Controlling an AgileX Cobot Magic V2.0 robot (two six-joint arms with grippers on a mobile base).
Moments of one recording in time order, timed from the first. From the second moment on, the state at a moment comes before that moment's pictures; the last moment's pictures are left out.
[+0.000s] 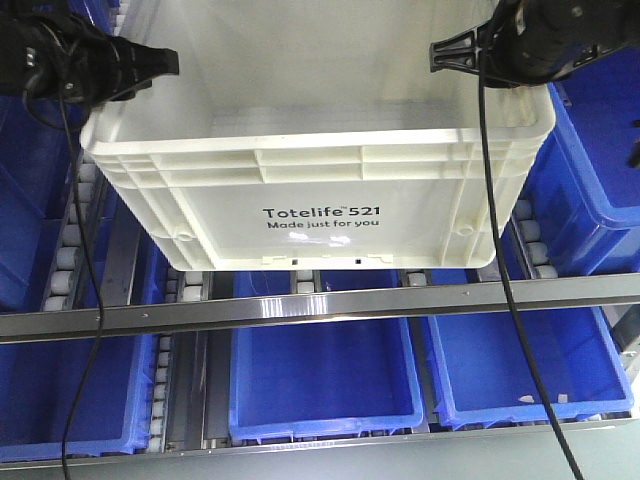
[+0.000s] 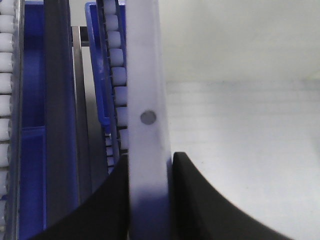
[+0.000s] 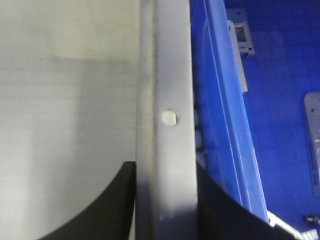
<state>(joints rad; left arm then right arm) -0.28 1.57 -1.31 -0.02 0.48 -0.22 0.44 1.66 -1.57 -0.59 0.98 0.63</state>
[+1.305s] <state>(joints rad) -0.29 1.59 -1.33 0.17 0.51 -0.17 0.44 1.77 -1.57 -0.59 0.79 0.61</state>
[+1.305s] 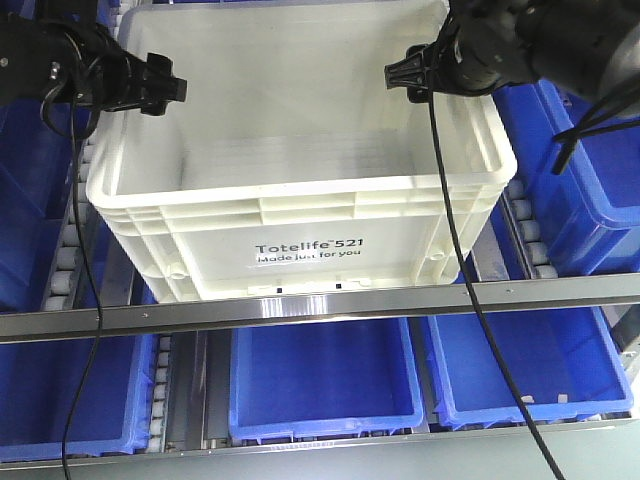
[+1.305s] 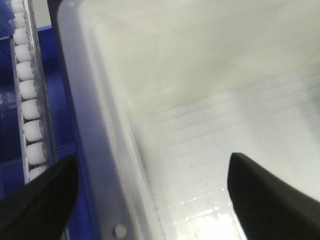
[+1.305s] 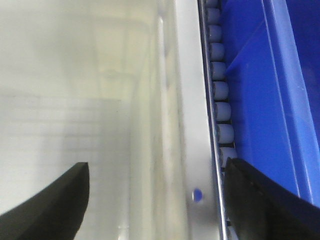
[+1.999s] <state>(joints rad) -0.29 1.01 -1.04 0.09 0.63 -0.17 0.44 1.26 -1.19 -0.42 0.81 0.43</state>
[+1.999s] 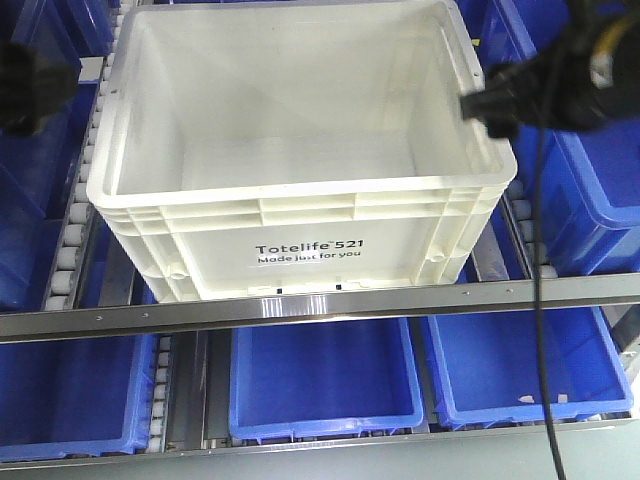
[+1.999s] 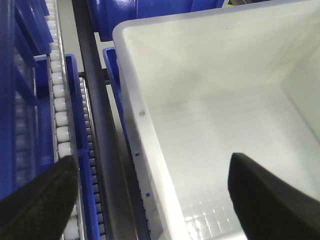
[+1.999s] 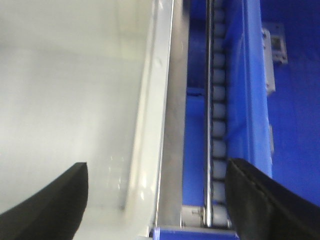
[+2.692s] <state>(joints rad) -0.29 0.45 -0.67 -0.06 0.85 -0.11 0.44 0.45 -0.65 -0.16 0.99 0.17</state>
